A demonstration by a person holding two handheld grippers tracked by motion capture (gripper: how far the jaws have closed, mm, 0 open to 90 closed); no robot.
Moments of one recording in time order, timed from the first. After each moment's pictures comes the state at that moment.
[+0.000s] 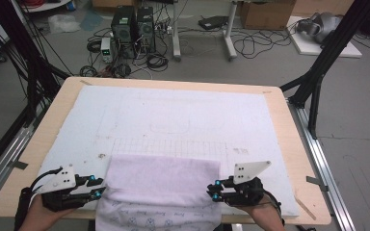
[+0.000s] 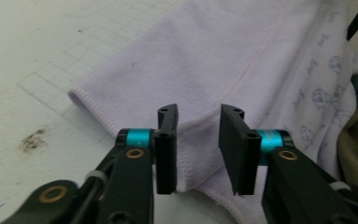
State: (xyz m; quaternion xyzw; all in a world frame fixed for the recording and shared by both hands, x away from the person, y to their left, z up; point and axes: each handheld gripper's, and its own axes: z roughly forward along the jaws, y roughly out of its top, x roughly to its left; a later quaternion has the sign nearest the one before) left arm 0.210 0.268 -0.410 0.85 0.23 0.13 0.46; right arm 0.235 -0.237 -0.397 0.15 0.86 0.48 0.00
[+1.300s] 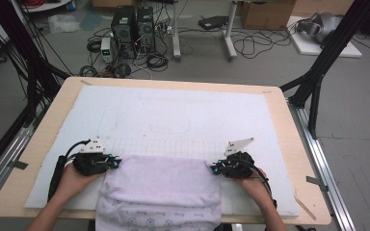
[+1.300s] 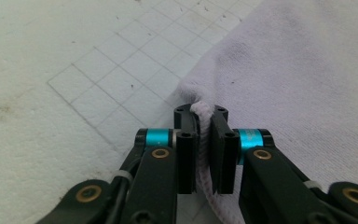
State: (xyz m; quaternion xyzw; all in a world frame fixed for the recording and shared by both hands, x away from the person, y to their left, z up) left arm 0.309 0.238 -0.441 0.86 0.31 0.12 0.40; right arm 0.320 -0.241 -0.440 0.23 0.89 0.38 0.03
